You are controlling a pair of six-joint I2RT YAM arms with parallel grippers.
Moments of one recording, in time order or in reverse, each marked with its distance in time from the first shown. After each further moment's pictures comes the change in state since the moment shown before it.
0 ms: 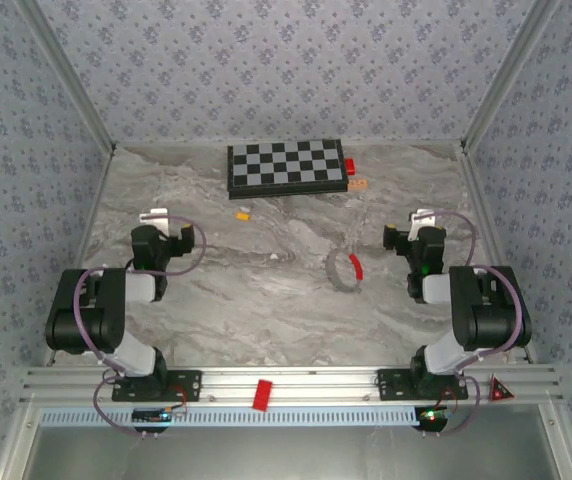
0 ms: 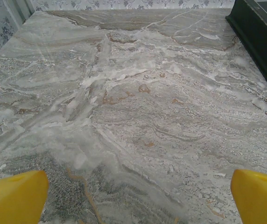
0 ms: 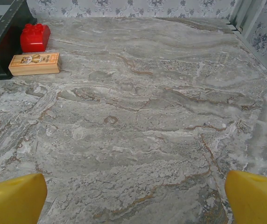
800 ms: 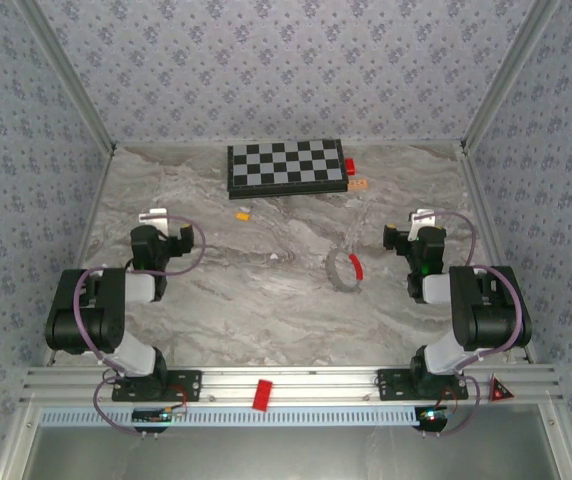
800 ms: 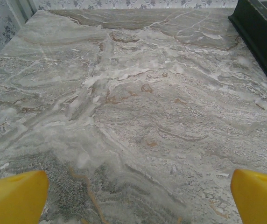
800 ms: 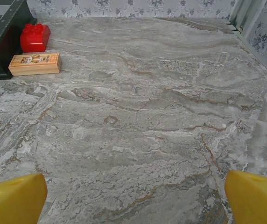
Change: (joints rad) left arm 0.007 0.000 0.000 -0.002 -0.003 -0.001; right arm 0.000 0.000 0.000 0.000 0.000 0.000
